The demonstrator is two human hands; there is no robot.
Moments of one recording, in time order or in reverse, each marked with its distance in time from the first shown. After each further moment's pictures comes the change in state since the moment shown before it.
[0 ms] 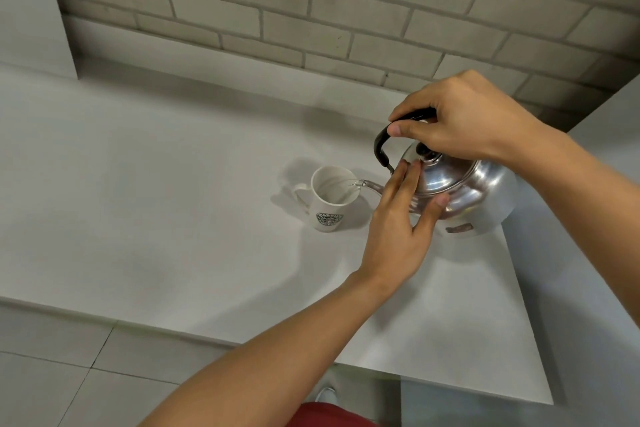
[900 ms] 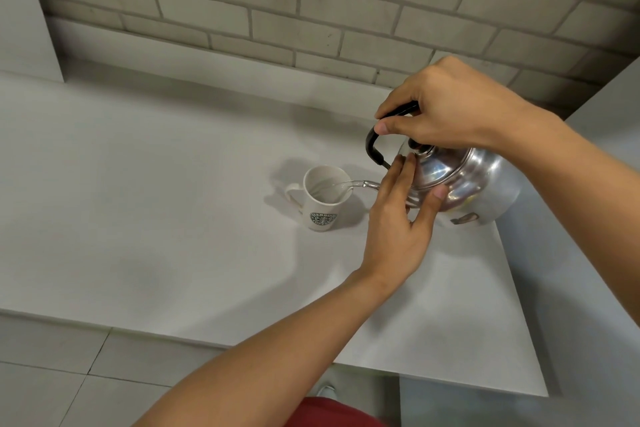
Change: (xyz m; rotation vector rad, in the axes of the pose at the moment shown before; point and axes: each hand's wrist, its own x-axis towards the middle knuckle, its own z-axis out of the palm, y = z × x) left_hand 0.000 0.009 0.008 -0.176 0.062 -0.034; right_hand 0.009 -0.010 -0.011 -0.039 -0.065 -0.014
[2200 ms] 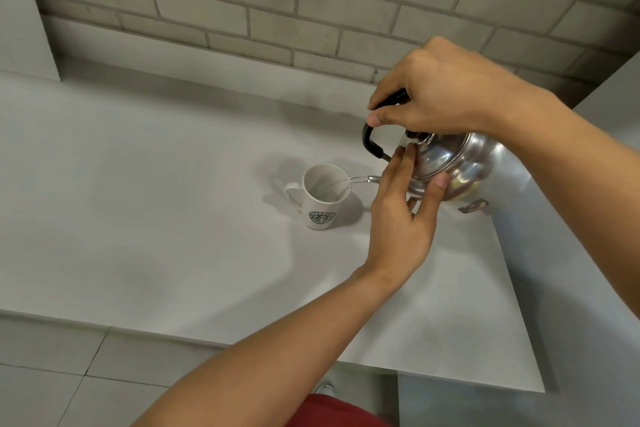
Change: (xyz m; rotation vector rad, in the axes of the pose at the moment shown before) left_hand 0.004 0.016 0.003 -0.033 0.085 0.059; right_hand 0.010 -0.013 -0.014 -0.100 -0.011 0.036
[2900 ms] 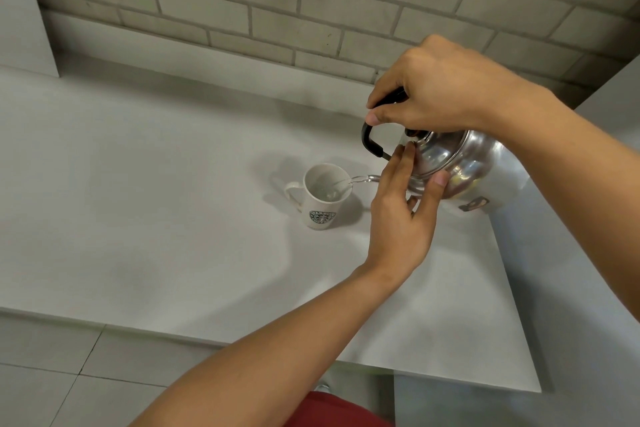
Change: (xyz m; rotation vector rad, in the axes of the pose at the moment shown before) left_hand 0.001 0.002 -0.002 -0.041 0.014 -0.010; right_hand 0.005 -0.007 -0.004 -0.028 -0.028 0.007
